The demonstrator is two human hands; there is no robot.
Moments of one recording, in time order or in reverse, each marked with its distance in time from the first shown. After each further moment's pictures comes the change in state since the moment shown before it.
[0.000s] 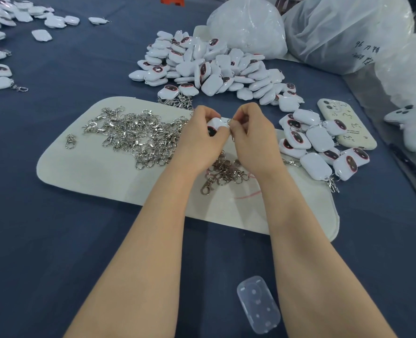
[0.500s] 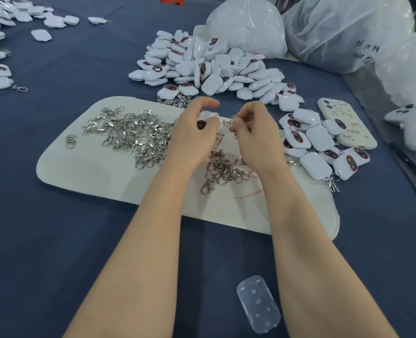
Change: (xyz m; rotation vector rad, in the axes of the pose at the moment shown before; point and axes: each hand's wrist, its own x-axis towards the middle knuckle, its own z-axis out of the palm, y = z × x) left_hand -0.001 0.003 -0.007 -0.066 0.073 0.039; right_hand 0.001 0.002 -0.003 0.096 0.047 0.033
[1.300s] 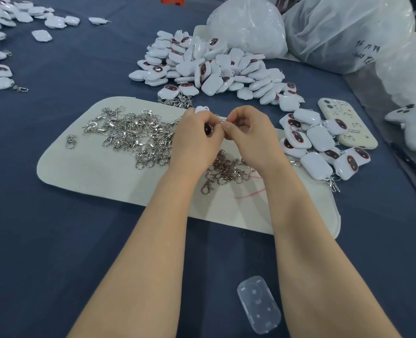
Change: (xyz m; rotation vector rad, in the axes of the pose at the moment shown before) left_hand 0.001 -0.006 0.006 0.362 0.065 0.098; right_hand 0.000 -0.006 0.000 0.096 -0.132 0.069
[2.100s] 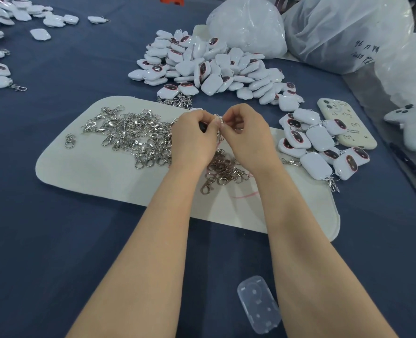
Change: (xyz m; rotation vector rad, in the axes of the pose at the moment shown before) left_hand 0.002 0.001 0.001 -0.133 0.034 -0.107; right_hand 0.002 0.006 0.010 -0.108 0.073 -0.086
